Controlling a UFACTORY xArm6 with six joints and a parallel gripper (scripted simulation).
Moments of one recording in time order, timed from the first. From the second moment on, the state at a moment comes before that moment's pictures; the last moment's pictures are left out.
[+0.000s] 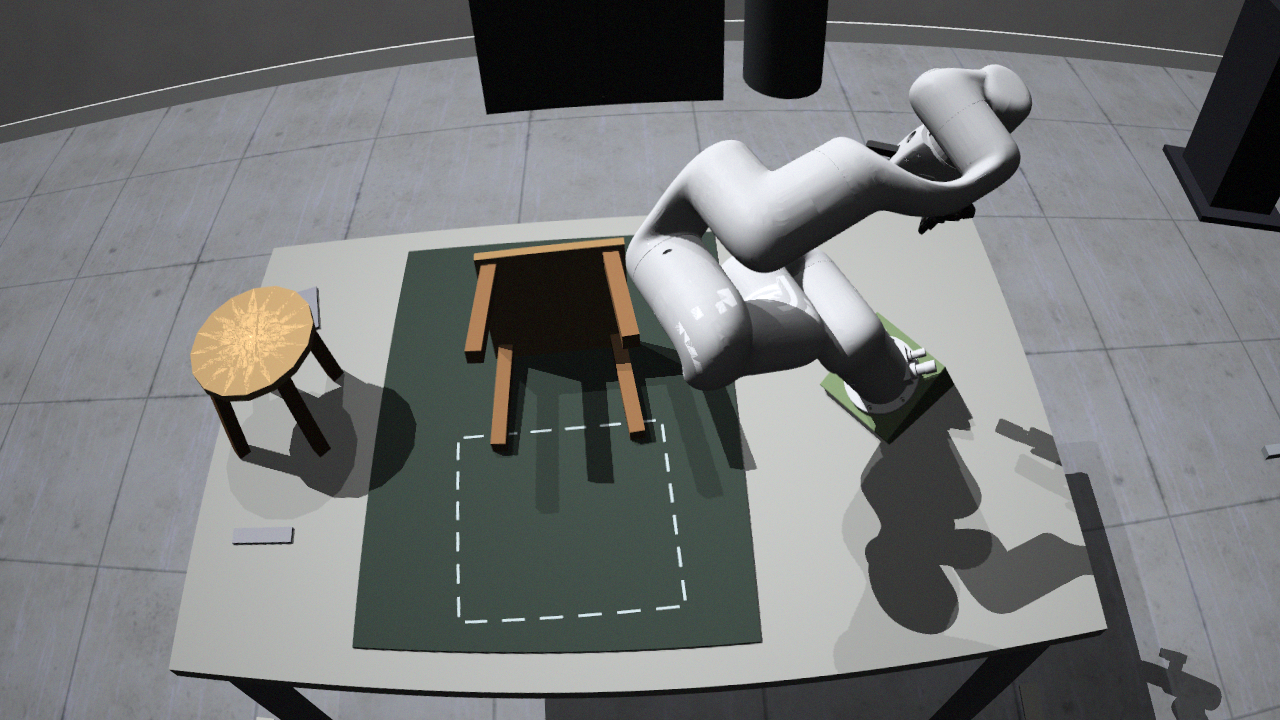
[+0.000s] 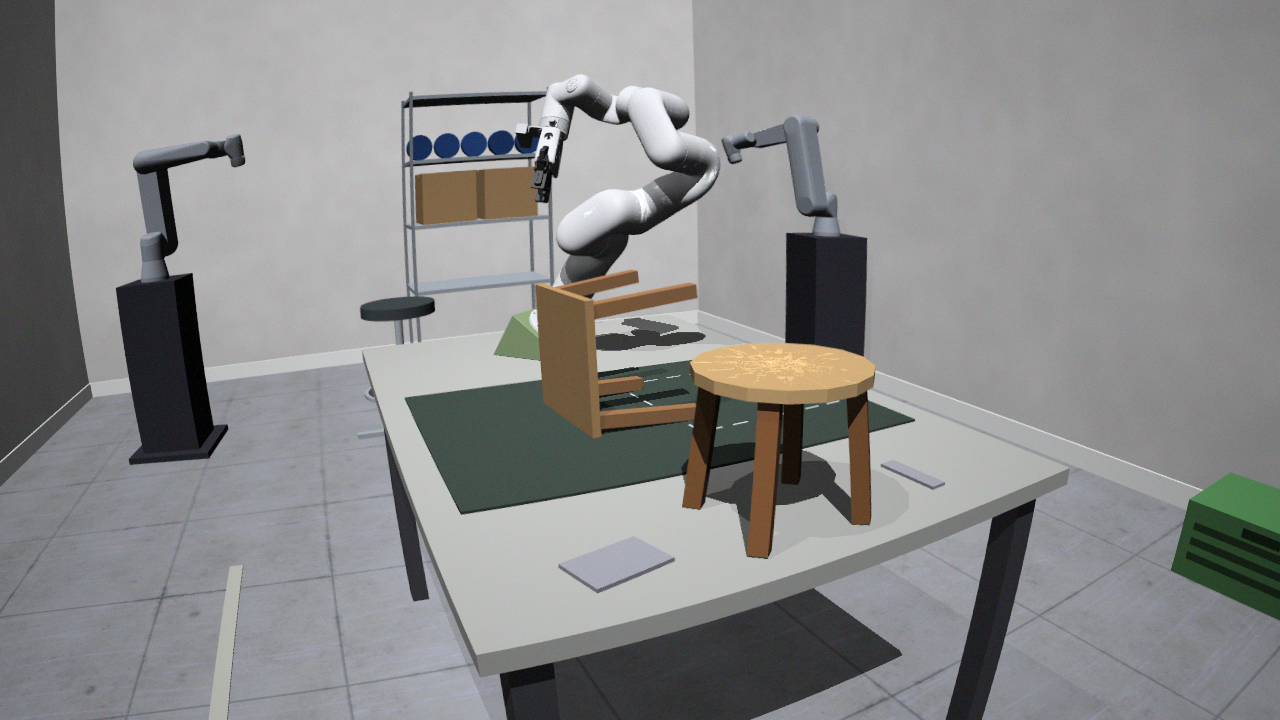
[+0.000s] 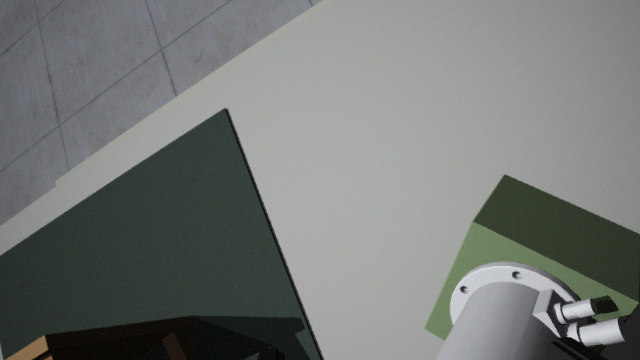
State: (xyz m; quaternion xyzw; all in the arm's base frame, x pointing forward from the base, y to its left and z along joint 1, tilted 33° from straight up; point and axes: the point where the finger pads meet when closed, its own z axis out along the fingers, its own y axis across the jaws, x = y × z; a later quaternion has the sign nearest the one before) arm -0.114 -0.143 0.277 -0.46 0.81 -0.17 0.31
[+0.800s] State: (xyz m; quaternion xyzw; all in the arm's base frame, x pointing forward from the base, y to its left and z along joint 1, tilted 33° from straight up) arm -0.049 -0.238 0.291 -0.55 0.78 -0.10 0.29
